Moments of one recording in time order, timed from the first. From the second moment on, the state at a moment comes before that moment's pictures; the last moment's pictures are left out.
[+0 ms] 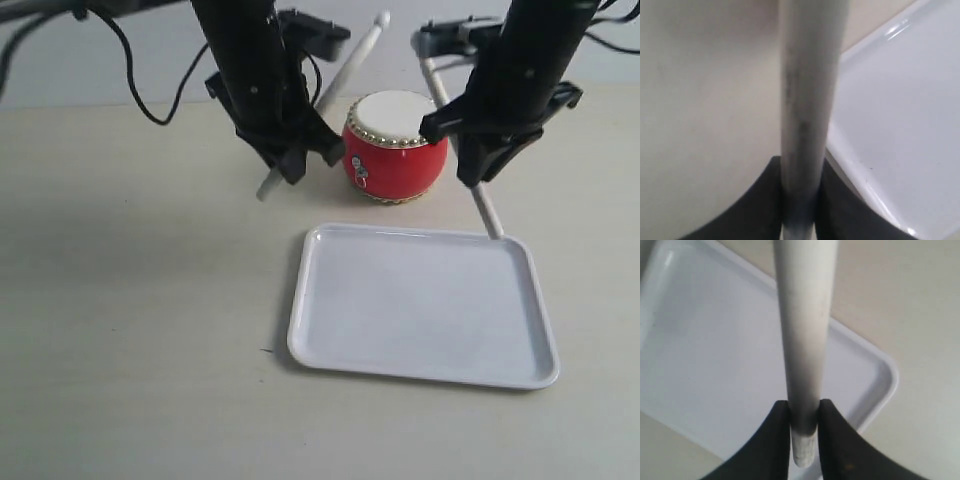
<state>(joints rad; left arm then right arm) -0.63 2.21 -1.95 -0.07 1.18 0.19 0.30 1.89 -1.54 0.12 1.22 -0.20</state>
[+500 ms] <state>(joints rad) -0.64 2.36 -2.01 -0.07 1.21 0.22 0.30 1.69 -1.54 0.13 1.21 -0.20</state>
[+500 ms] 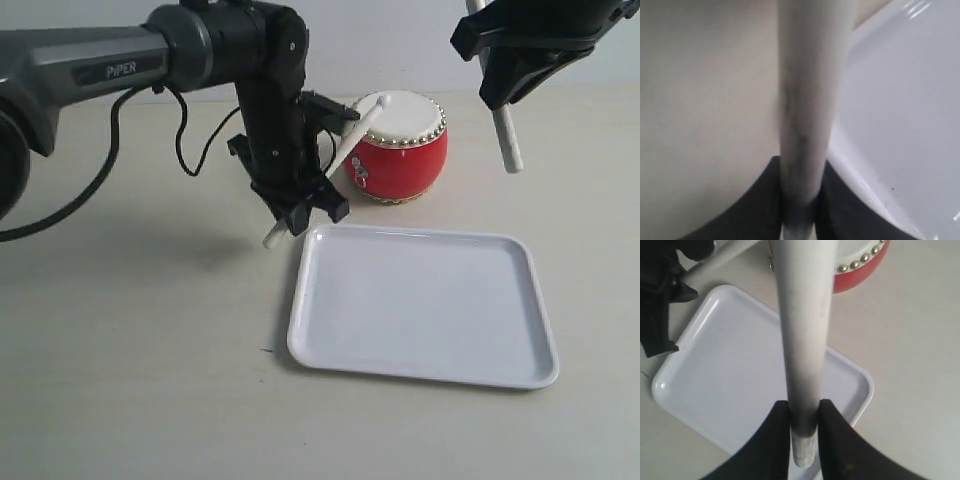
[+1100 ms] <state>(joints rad) -0.64 2.13 -2.03 -0.07 1.22 0.21 0.30 2.13 -1.54 0.14 1.20 -0.20</state>
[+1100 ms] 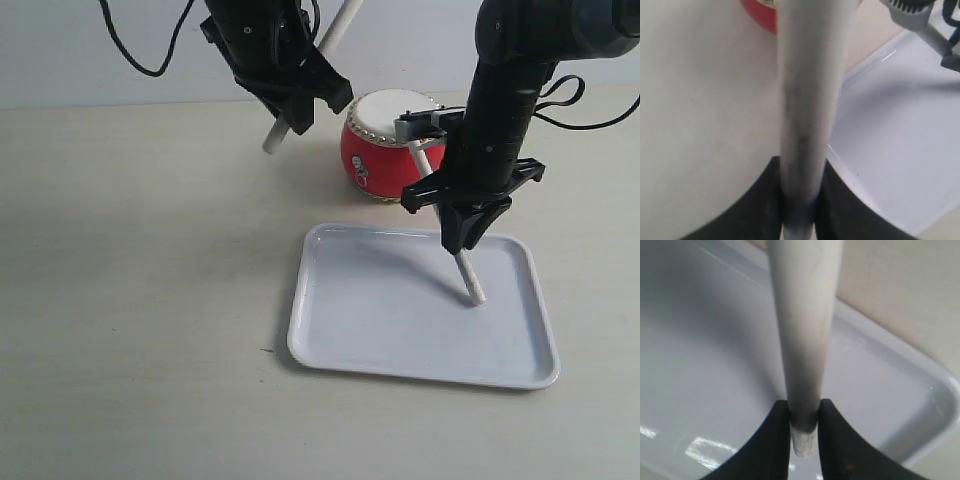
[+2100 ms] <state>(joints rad) -0.64 2.16 -2.03 -0.06 1.22 0.24 0.30 1.71 -1.54 0.11 1.22 -0.31</state>
